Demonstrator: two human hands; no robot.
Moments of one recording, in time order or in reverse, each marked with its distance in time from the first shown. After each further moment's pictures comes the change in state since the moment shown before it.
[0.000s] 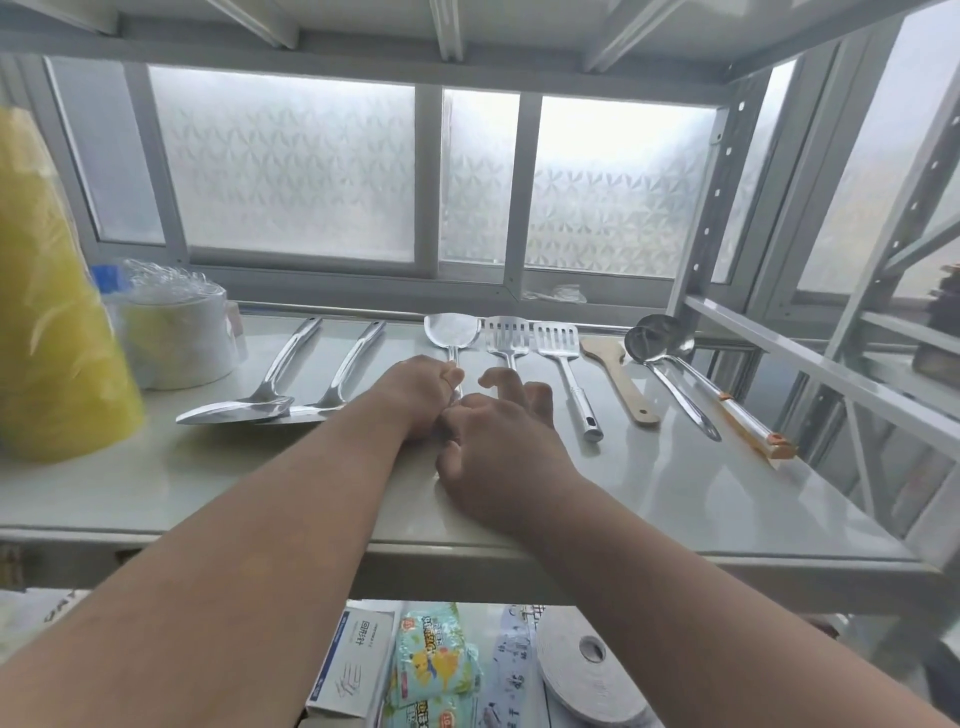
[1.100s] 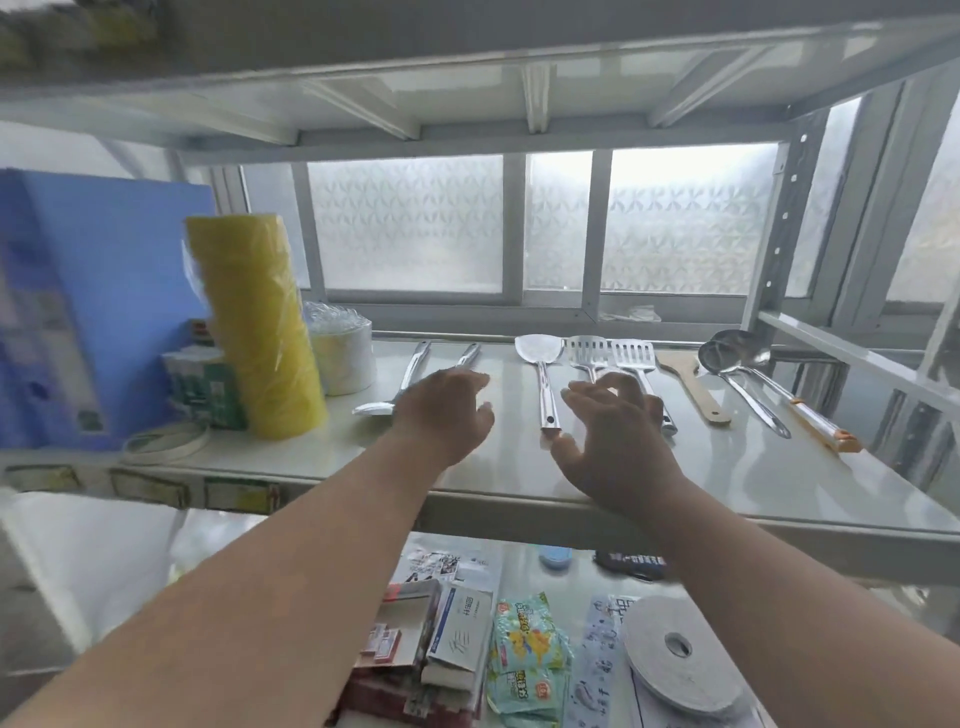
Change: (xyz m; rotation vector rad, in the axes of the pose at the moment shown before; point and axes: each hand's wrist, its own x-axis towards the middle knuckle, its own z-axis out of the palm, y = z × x) left_hand -0.122 -0.025 -0.054 0.443 0.364 0.141; right_hand -0.036 0.000 -0.017 0.013 0.226 0.093
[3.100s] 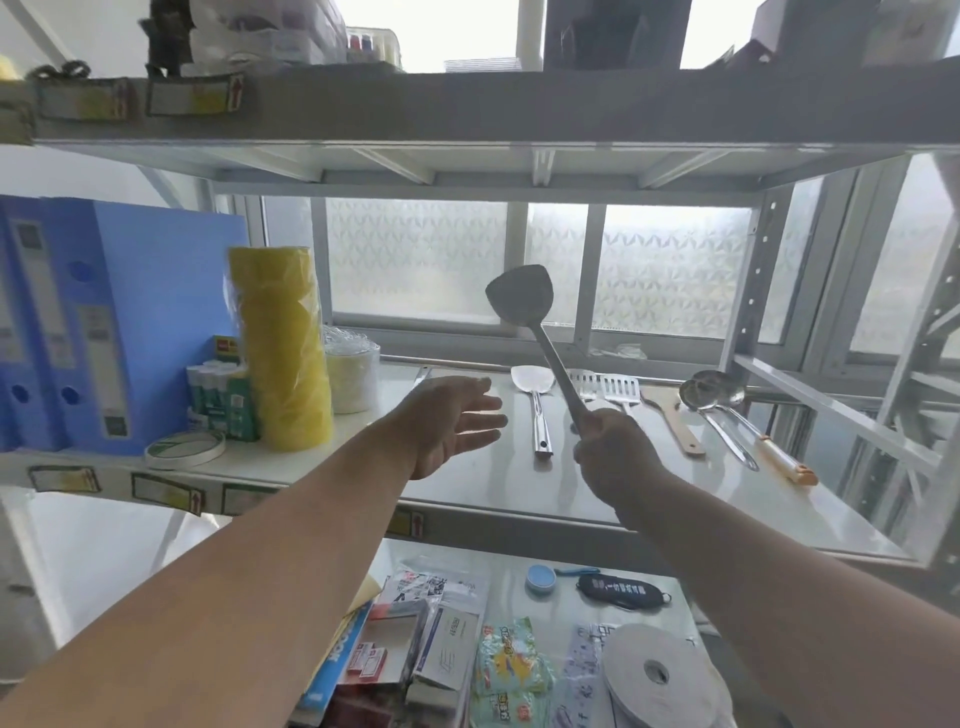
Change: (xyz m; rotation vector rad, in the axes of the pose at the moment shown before) left_hand -0.019 0.004 -0.056 -1.564 -0.300 -0.457; right_hand 0.005 -0.024 -0.040 0.607 -0.117 0.522
